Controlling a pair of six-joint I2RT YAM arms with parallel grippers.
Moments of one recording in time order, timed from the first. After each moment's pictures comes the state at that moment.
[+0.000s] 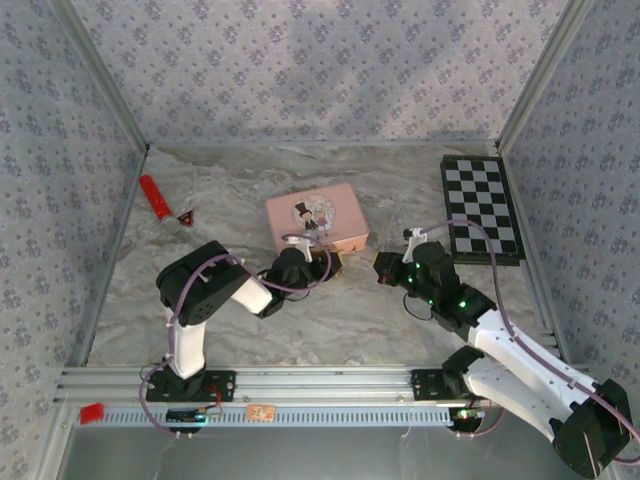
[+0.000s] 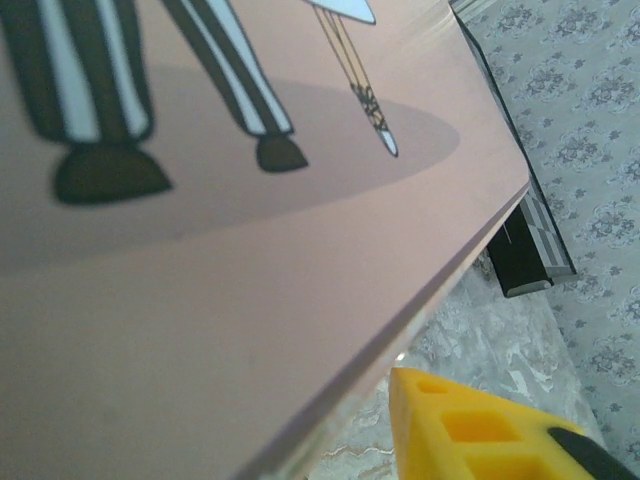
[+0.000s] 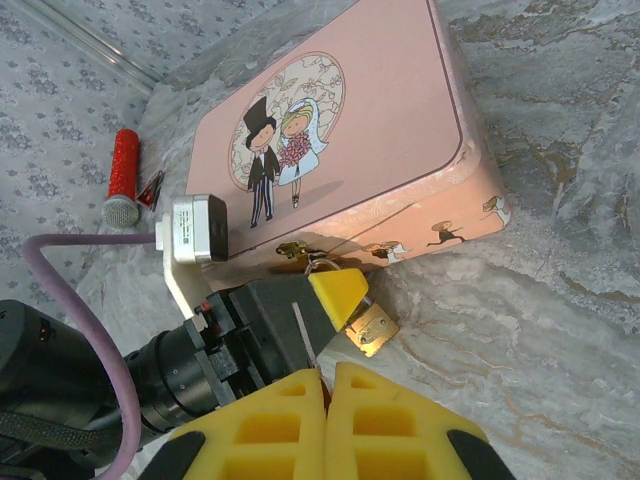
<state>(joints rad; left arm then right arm) -0.83 1.94 0.61 1.00 0.06 -0.95 0.62 0.80 0.52 -0.18 -0.04 0.73</state>
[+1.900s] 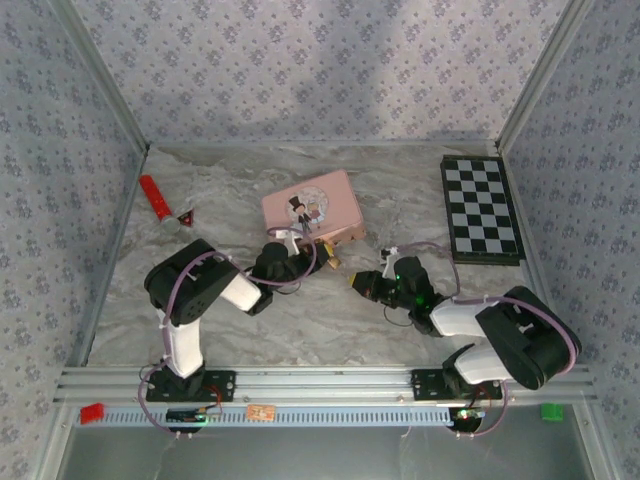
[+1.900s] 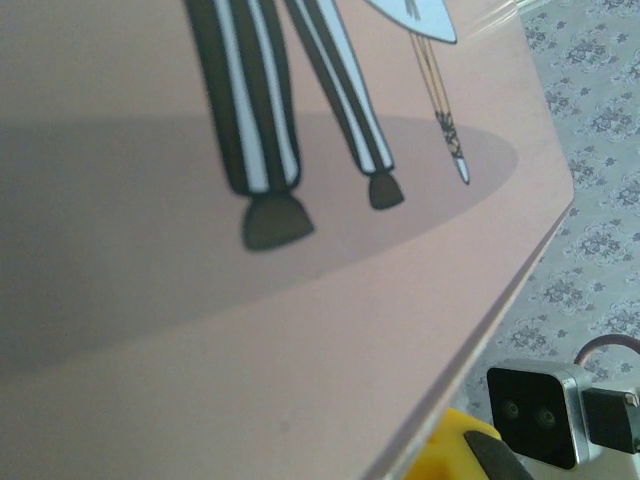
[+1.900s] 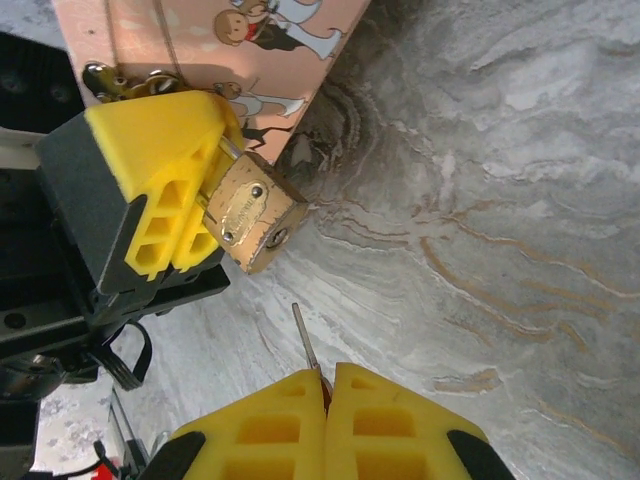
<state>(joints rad) -0.74 1.88 0.55 1.11 0.21 -1.12 0.57 1.38 0.23 0.69 -0.37 0.96</state>
